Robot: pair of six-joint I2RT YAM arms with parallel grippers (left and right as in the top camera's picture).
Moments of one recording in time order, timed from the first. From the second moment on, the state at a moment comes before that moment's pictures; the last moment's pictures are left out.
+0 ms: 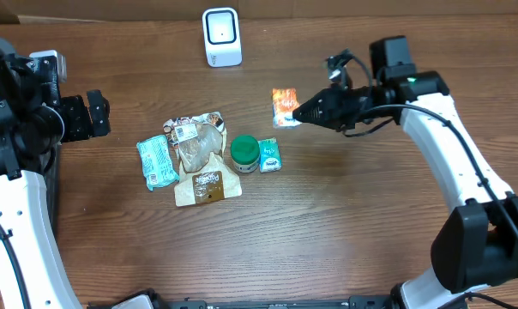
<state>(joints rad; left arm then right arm) 0.35 1.38 1.58 -1.10 0.24 0.14 0.17 1.76 1.48 -0.87 -0.98 0.22</state>
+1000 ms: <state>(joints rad) 0.35 1.38 1.58 -1.10 0.24 0.14 0.59 2.33 2.00 -0.05 0.37 -0.39</state>
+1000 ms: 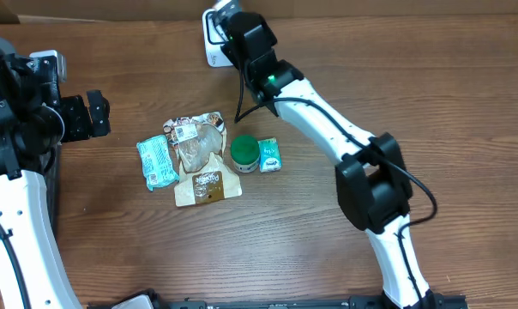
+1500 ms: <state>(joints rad) 0.35 1.38 1.58 -1.10 0.24 0.14 0.60 2.52 2.00 0.21 0.34 -0.77</state>
